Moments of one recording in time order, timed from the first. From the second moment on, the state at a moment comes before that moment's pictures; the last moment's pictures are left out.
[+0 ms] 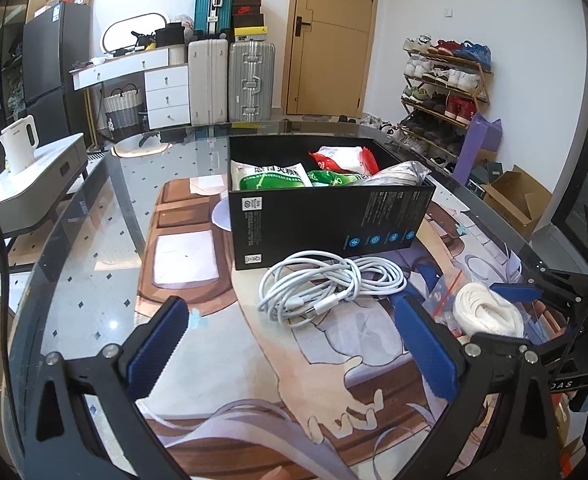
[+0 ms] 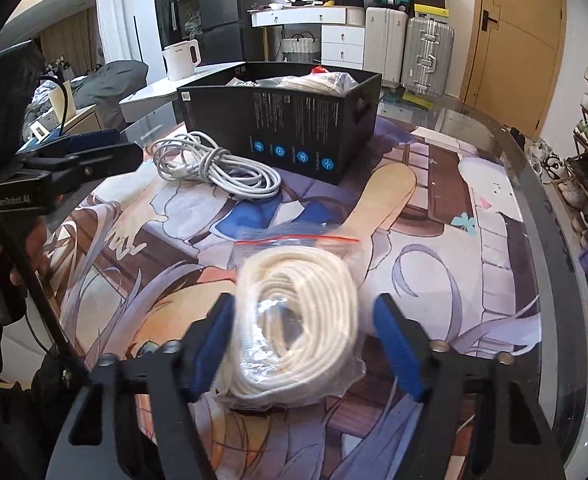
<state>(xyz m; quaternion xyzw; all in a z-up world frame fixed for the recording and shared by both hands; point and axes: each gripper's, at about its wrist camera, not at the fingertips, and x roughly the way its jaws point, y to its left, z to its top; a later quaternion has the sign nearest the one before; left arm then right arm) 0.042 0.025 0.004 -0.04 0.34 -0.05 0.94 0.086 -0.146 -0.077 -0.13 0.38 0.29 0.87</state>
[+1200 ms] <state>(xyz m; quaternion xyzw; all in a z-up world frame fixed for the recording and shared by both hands) 0.103 0.012 -0.018 -0.03 0.42 -0.05 0.90 0.086 -0.163 -0.051 -0.10 0.36 0.28 0.88</state>
